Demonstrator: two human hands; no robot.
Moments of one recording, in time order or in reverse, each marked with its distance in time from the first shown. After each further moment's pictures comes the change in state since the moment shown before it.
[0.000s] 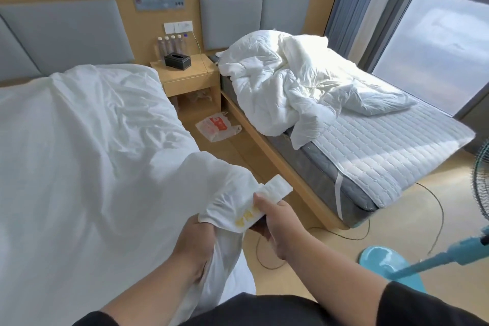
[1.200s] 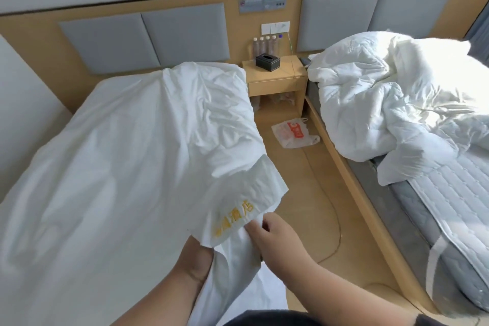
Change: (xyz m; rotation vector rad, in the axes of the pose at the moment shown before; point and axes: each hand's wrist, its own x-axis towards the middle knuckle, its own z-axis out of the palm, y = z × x) left_hand 0.007 0.058 -0.020 -0.577 0.375 0.053; right_hand 0.047 -0.043 0.065 -0.769 -0.352 -0.180
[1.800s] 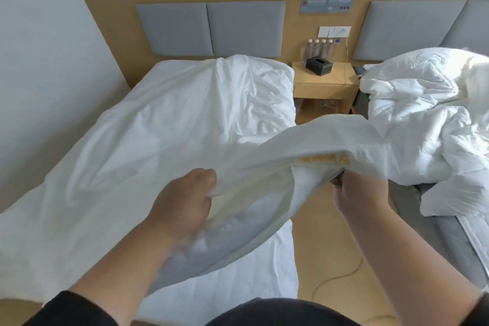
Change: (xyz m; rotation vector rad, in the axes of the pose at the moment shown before) left_hand -0.002 0.066 -0.093 1.425 0.178 0.709; right_hand 0.029 -0.076 -0.066 0.646 0.382 0.009
